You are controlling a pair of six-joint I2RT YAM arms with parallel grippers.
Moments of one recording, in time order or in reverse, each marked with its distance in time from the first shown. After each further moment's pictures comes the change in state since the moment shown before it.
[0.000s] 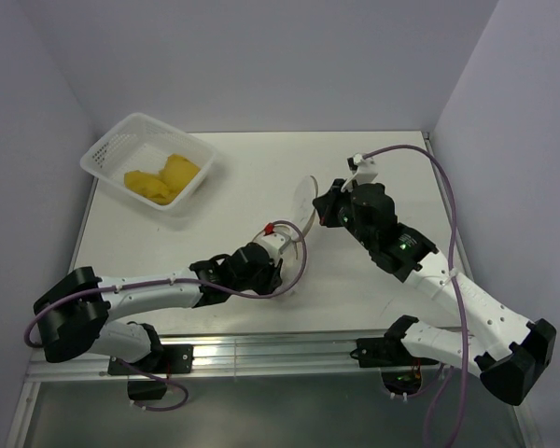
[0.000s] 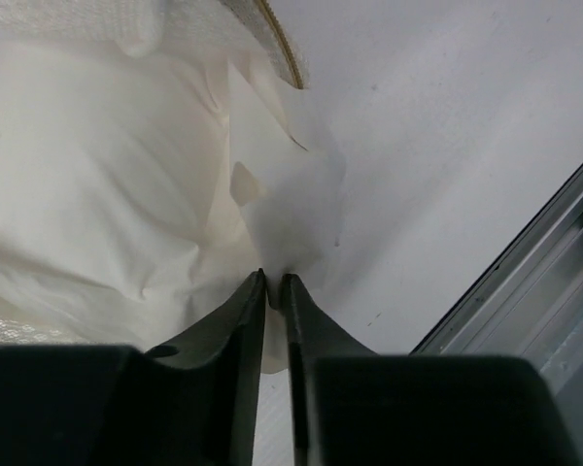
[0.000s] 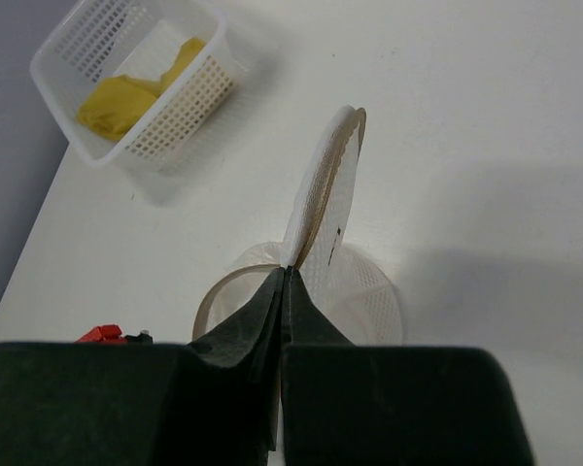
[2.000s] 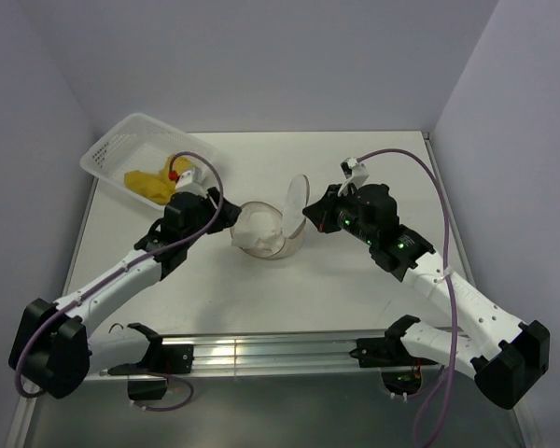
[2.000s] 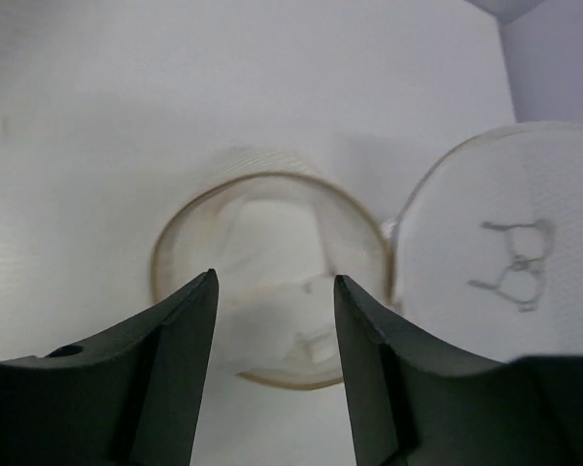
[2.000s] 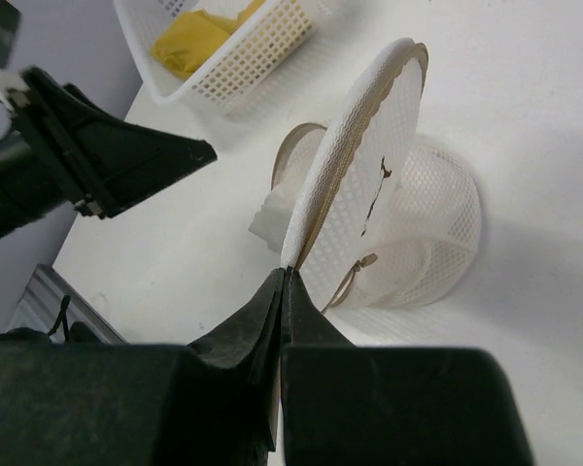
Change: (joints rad) left arm 0.516 -0.149 0.075 0.074 -0.002 -0.282; right arm -0.093 0.001 -0.092 0.103 -0.326 0.004
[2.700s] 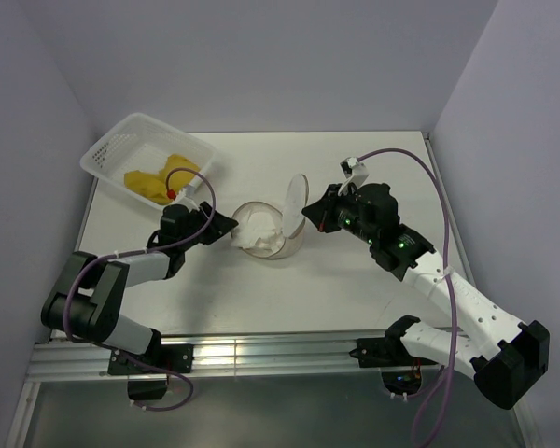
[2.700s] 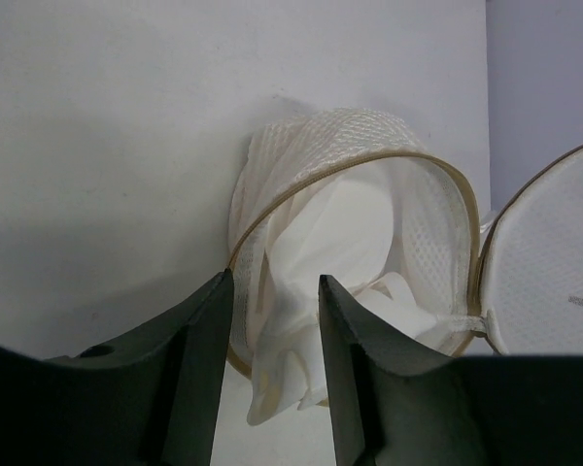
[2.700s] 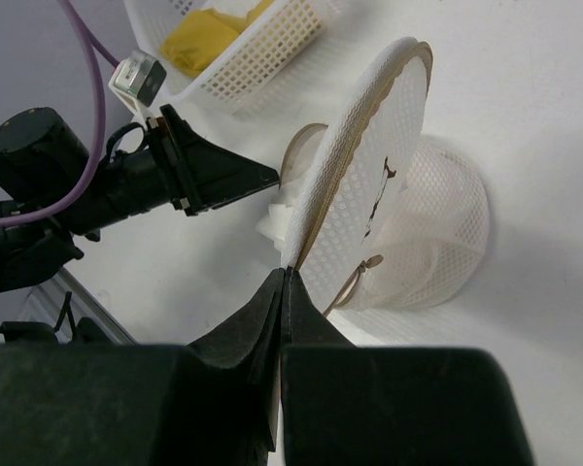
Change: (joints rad) left arm 0.245 0.264 -0.279 0.499 0.381 -0.169; right arm -0.009 0.002 0.000 0.011 -0.031 0.003
